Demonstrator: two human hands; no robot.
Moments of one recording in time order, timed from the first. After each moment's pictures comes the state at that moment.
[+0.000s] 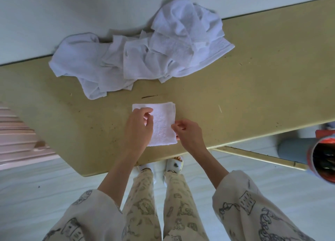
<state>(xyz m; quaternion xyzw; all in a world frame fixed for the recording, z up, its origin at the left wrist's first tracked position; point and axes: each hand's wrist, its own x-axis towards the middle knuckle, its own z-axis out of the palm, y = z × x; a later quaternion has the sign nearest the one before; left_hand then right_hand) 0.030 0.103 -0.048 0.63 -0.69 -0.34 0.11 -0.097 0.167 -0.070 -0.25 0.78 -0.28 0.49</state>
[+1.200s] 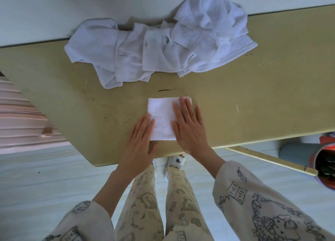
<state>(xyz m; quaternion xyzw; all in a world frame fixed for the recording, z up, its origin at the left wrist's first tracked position) 0.118 0.148 -0.095 0.47 -0.85 -0.25 0.03 -0.069 0.166 -0.115 -0.67 0.72 -0.07 0.13</state>
